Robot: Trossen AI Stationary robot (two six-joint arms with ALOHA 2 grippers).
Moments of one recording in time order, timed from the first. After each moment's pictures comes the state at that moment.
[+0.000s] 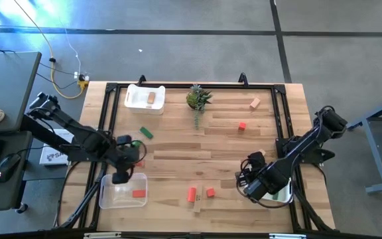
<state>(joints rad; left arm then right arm) -0.45 1.08 0.92 -1.09 -0.13 -0.62 0.71 1.54 1.15 -1.21 0.30 2.01</state>
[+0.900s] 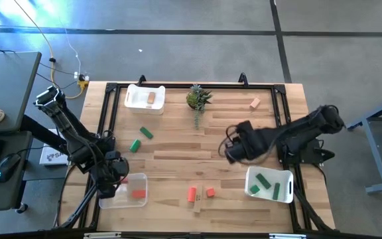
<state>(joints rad) -0.77 1.04 0.76 -0.96 -0.06 -0.99 0.30 1.54 1.31 -1.43 0.50 1.54</state>
